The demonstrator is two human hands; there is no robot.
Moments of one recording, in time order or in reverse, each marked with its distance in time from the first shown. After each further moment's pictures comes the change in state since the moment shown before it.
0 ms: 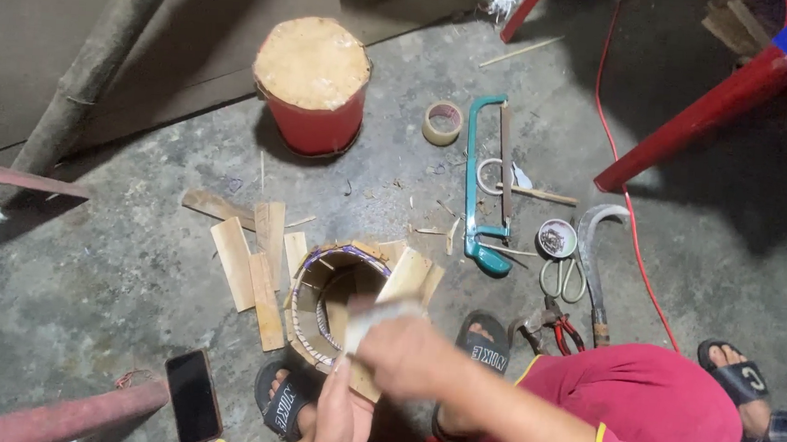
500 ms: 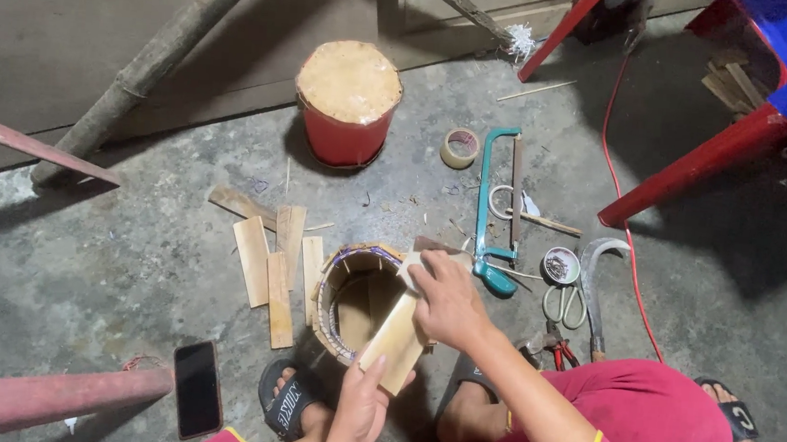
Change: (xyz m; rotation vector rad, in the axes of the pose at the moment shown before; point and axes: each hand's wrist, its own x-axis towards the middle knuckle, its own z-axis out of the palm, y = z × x) left_hand -0.005 0.010 0.024 -0.026 0.070 -0.059; right_hand 0.018 0.050 0.009 -0.073 0.320 0.099
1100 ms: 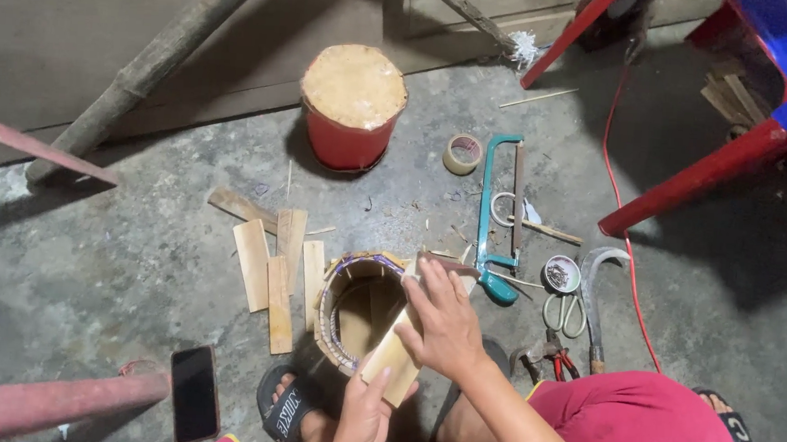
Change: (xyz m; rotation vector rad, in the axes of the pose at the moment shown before) left_hand 0.003 -0.003 -0.007 0.032 -0.039 0.003; right_hand -0.007 -0.036 -0.006 -0.087 0.245 -0.059
